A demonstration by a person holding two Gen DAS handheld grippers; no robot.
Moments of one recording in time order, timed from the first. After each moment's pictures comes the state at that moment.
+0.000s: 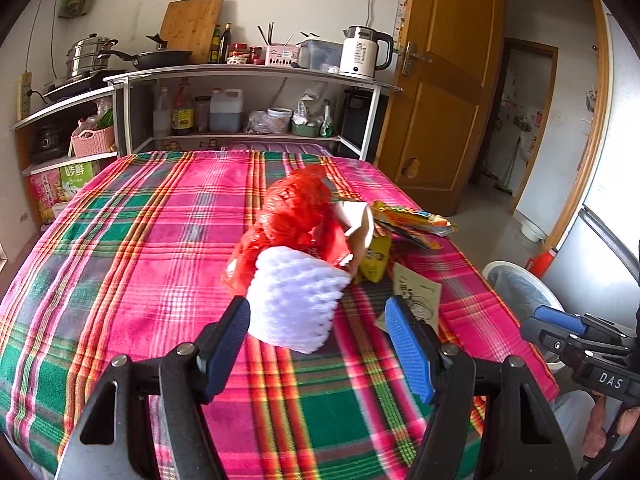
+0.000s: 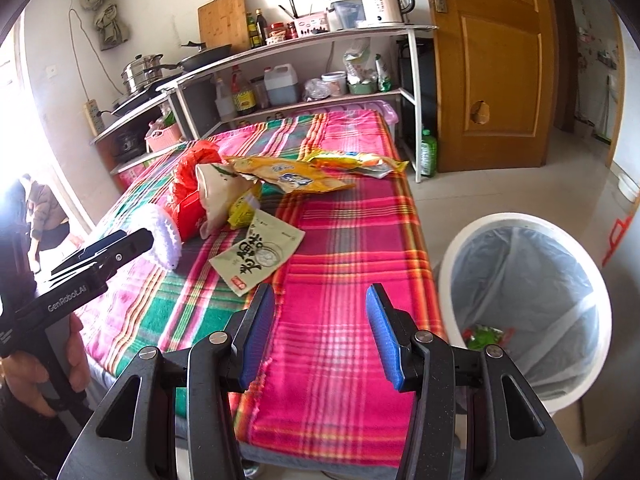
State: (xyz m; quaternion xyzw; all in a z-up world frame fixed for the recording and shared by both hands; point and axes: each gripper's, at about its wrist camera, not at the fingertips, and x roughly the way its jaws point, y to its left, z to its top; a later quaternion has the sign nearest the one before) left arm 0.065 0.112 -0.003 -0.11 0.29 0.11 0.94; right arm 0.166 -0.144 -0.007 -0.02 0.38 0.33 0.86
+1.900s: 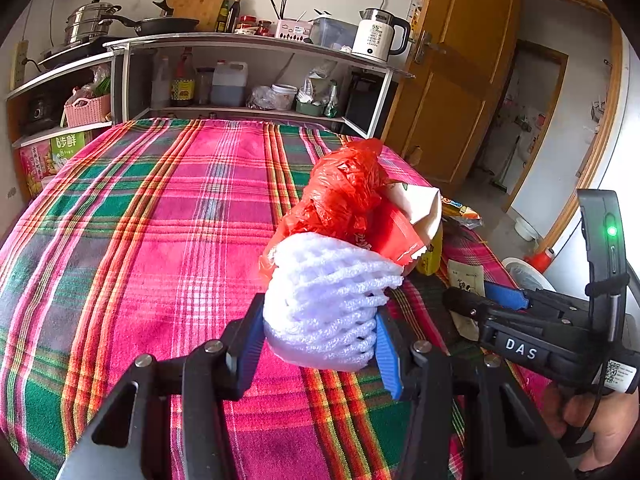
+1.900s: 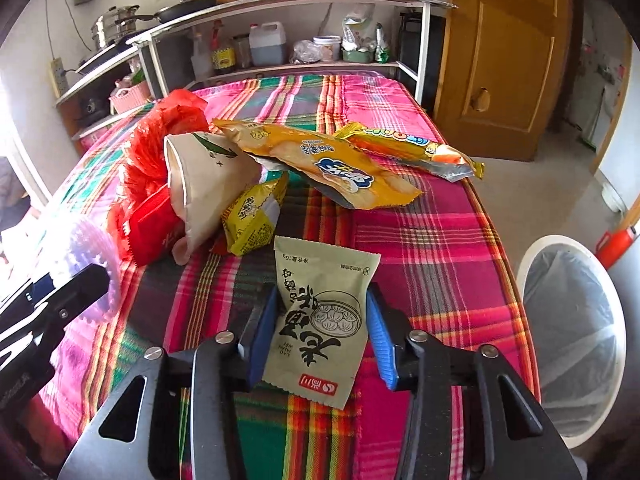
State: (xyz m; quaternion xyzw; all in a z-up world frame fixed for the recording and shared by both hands) left arm 0.076 0.158 -0.026 -0.15 0.32 0.08 0.93; right arm 0.203 -0.042 -0.035 -0.08 0.42 0.28 0.86
